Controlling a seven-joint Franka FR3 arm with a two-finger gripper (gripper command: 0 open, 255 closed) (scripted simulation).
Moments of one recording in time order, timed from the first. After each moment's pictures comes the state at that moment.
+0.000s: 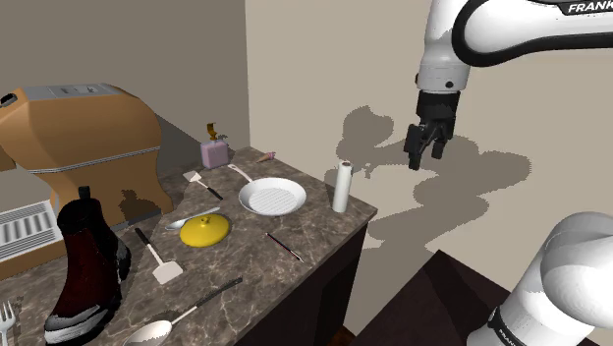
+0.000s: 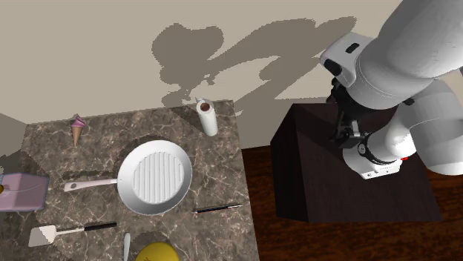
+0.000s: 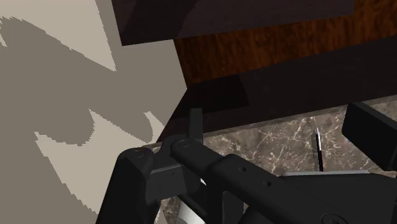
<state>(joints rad) 0.00 -0.74 0.07 -2.41 -0.03 1.58 0.14</state>
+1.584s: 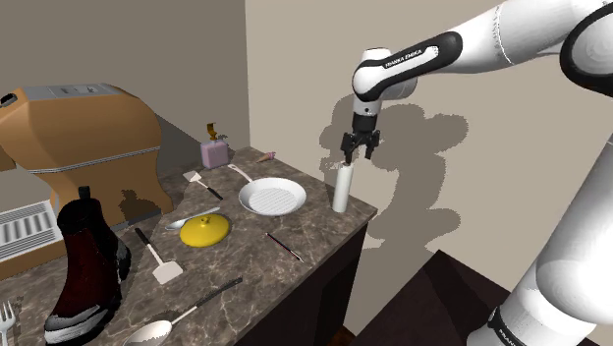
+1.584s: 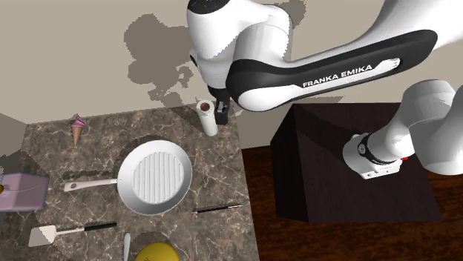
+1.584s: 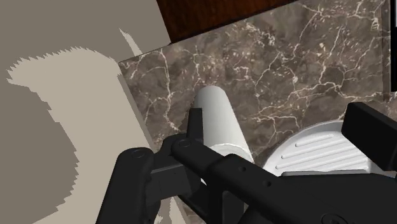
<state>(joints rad) -0.08 0.06 -0.08 -1.98 0.02 1.99 -0.03</state>
